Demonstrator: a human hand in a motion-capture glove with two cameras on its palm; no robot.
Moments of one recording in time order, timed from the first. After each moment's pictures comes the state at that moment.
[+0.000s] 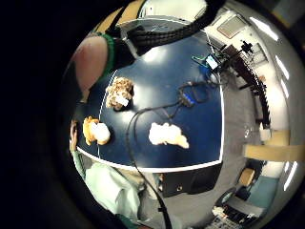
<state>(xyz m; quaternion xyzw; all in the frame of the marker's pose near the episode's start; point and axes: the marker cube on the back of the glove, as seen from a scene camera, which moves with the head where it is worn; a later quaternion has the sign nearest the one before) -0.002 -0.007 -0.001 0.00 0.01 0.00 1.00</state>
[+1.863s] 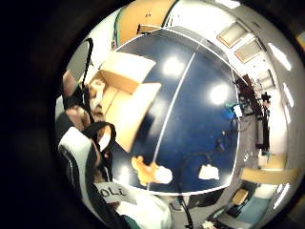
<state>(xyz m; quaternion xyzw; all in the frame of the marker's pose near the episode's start) -0.342 -0.184 0.030 0.03 -0.03 -0.11 0.99</state>
